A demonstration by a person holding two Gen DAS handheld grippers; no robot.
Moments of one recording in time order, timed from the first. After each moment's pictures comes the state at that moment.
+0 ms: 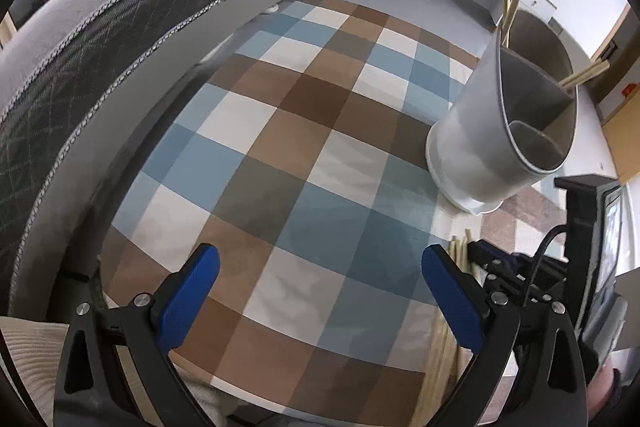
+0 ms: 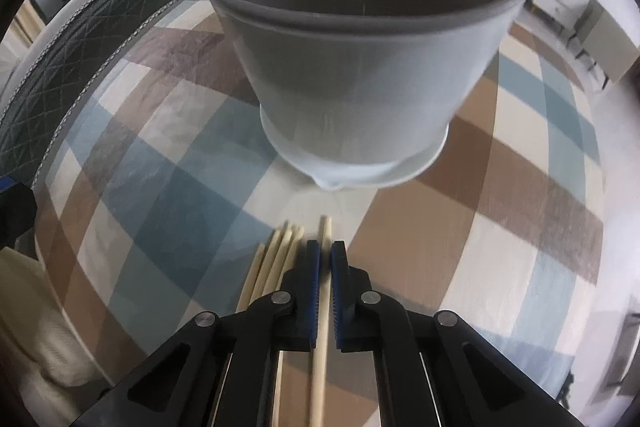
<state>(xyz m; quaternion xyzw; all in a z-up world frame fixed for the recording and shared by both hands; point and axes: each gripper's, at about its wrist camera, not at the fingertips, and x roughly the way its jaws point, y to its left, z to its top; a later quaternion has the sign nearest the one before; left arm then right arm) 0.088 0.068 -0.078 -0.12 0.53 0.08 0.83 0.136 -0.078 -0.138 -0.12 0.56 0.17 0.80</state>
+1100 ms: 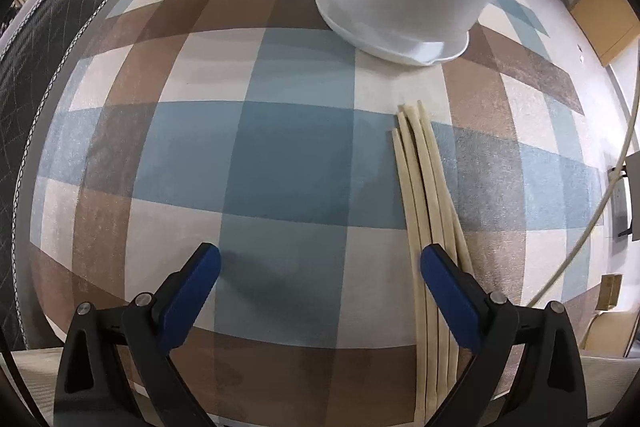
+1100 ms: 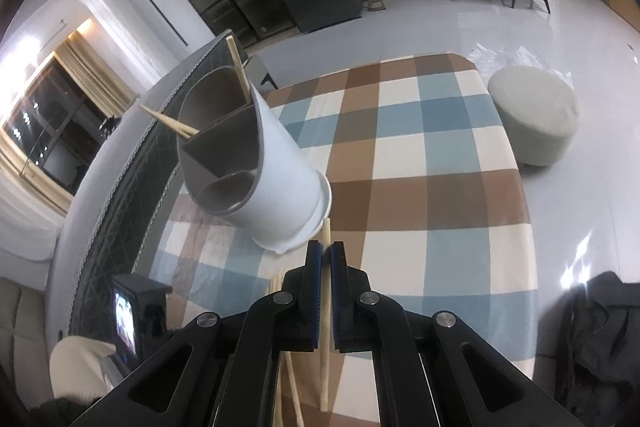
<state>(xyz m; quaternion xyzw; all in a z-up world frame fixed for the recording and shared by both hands) 0.092 -0.018 -0.157 -0.01 0.62 -0.03 0.79 0.103 -0.214 -0.037 0.15 0.46 0.14 0.86</state>
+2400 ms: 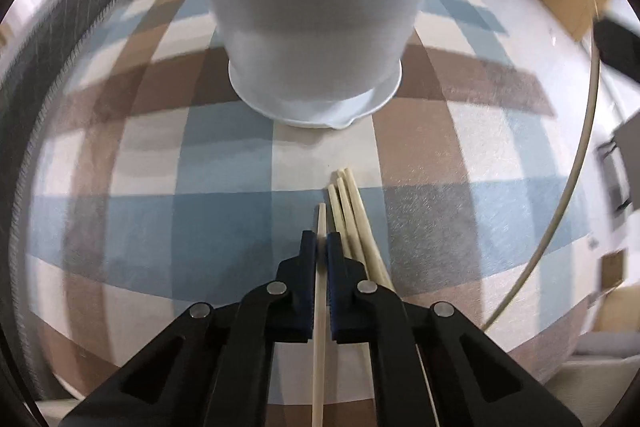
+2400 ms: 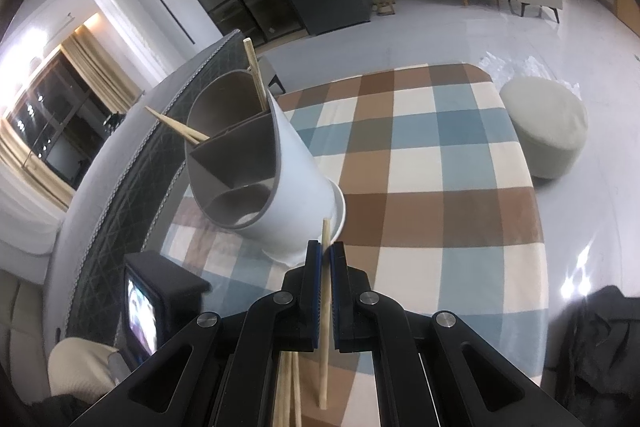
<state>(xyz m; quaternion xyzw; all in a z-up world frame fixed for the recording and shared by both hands) 0.129 -0.070 -0.137 0.01 0.58 -0.09 0.81 0.115 -0.199 -0.035 0.13 0.45 0.15 0.87</state>
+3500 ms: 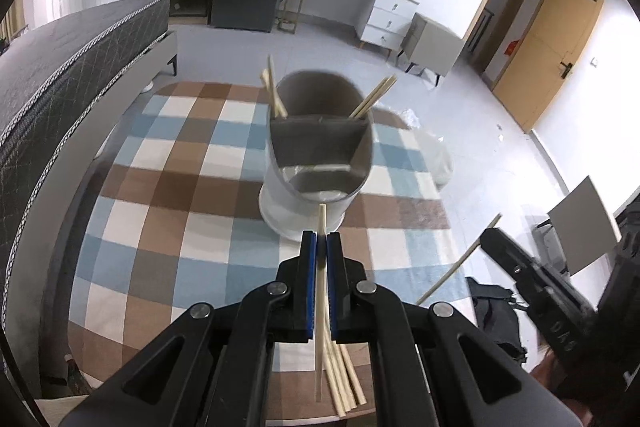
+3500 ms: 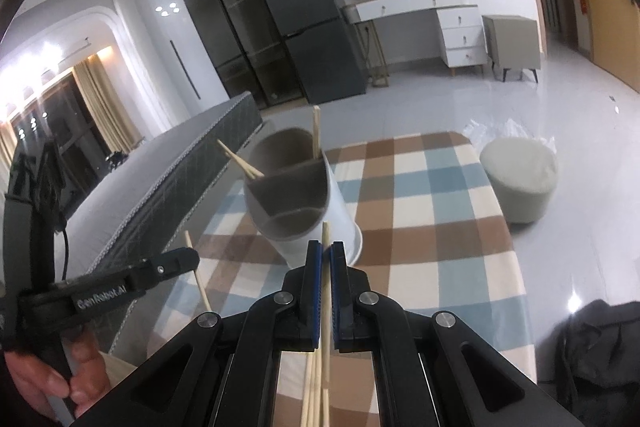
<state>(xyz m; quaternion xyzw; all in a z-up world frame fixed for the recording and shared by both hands) 0.084 -0.008 0.008 -0.09 0.43 -0.14 0.89 0.028 -0.177 0.017 0.13 0.32 0.12 0.93</state>
